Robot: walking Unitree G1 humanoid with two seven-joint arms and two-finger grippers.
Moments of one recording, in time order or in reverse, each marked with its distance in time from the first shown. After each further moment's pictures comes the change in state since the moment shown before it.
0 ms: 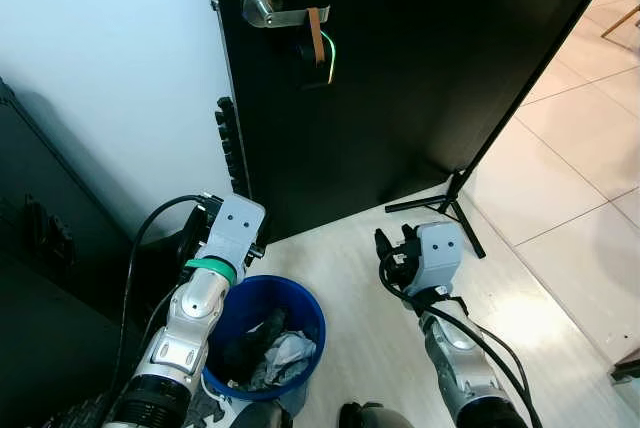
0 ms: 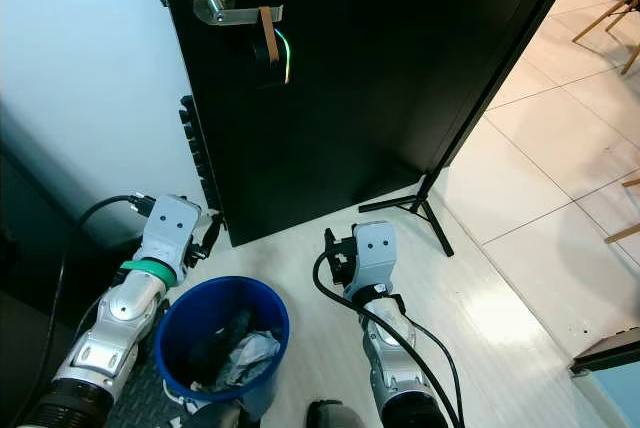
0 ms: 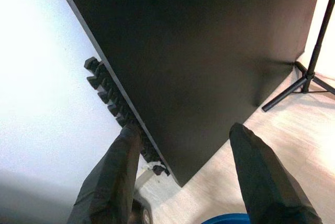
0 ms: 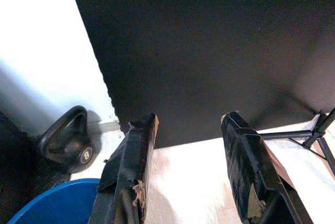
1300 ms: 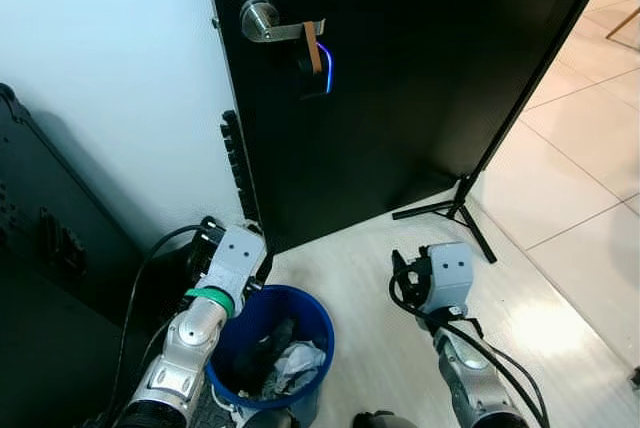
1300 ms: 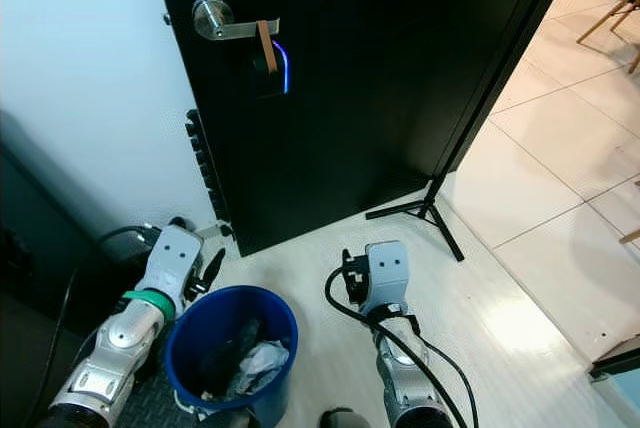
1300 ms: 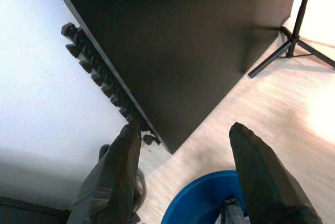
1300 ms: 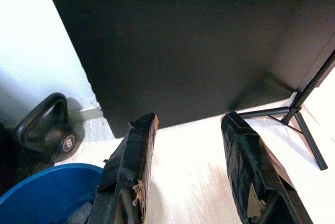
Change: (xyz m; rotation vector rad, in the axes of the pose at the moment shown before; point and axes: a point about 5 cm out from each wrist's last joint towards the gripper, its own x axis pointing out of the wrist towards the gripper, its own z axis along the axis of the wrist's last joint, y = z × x) left arm -0.021 -0.012 -0.037 -0.017 0.131 -0.083; right arm -0.019 -0.019 -0.024 -0.040 0.086 -0.091
